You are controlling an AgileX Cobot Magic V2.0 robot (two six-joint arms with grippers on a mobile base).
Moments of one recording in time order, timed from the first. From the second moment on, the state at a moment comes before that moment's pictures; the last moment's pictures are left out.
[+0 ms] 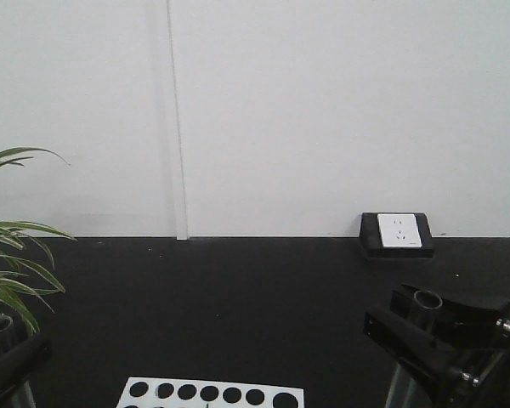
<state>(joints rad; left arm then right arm) -0.15 0.76 -0.42 0.95 -0.44 -0.92 0.43 0.86 -0.60 -1.15 -0.32 1.08</state>
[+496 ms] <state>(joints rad) -0.15 0.76 -0.42 0.95 -0.43 -0.92 0.43 0.86 -0.59 -1.15 -0.32 1.08</state>
